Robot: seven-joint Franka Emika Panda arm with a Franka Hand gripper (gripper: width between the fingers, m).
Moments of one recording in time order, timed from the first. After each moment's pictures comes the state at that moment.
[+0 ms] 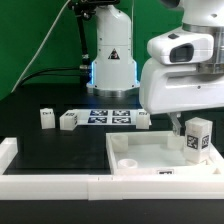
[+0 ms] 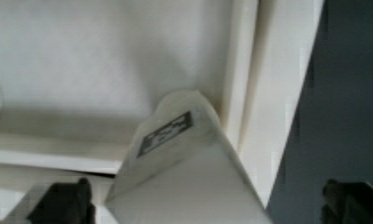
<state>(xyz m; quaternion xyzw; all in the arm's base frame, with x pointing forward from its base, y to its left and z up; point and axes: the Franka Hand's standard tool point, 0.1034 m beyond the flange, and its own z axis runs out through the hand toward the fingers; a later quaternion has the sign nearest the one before) 0.612 0.122 0.079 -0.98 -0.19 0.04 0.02</state>
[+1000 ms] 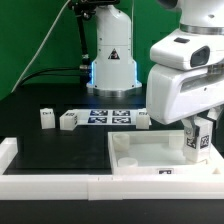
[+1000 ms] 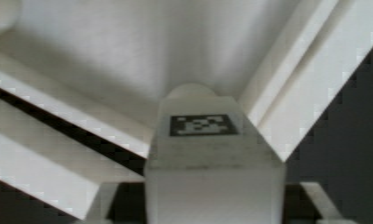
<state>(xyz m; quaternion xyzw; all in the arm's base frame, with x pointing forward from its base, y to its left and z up) 0.611 0.122 0.079 -0.96 -0.26 0.04 0.02</state>
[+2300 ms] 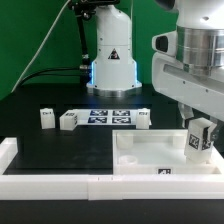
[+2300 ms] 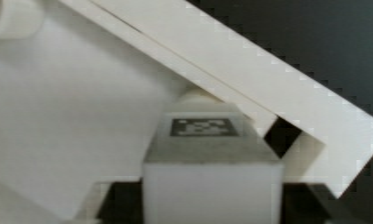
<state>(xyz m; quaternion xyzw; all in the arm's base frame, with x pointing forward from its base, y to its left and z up) 0.610 0.121 0.077 -0.88 0.46 0.05 -0.01</state>
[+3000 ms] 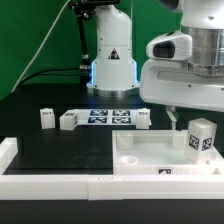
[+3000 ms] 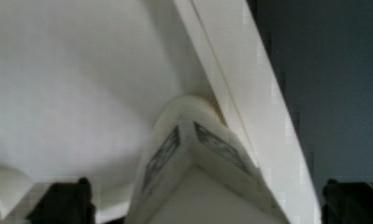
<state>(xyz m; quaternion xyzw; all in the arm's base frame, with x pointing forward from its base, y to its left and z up) 0.610 0.129 0.078 -0.99 0.11 0.05 0.01</state>
